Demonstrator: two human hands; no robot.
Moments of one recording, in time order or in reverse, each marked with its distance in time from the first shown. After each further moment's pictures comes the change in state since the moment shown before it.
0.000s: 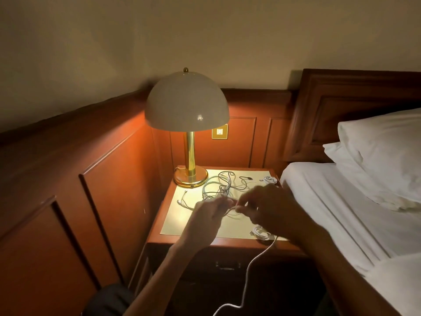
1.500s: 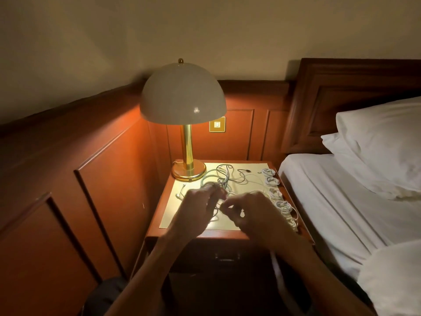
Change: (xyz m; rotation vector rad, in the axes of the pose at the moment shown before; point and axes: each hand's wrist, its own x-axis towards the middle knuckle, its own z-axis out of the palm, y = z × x) left_hand 0.004 -0.008 -0.020 0.288 0.045 0.146; right_hand -0.008 -0.006 0.042 0.167 0.118 -0.051
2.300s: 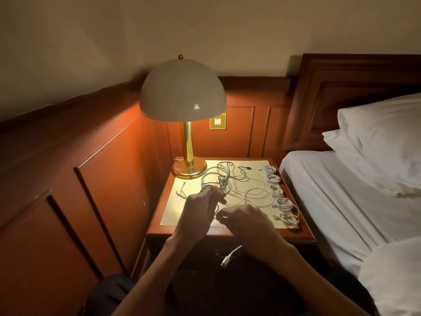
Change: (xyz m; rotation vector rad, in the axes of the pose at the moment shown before) left_hand -0.011 -0.010 0.023 -0.048 0.096 -0.077; right_hand -0.009 0.011 0.036 -0.194 -0.057 -0.040
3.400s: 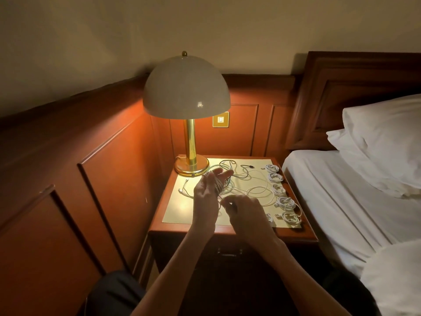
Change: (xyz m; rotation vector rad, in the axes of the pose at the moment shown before) left_hand 0.017 0.028 0.019 -0.805 0.229 -0.535; right_hand 0.019 -0.004 0.015 0.283 0.155 0.307
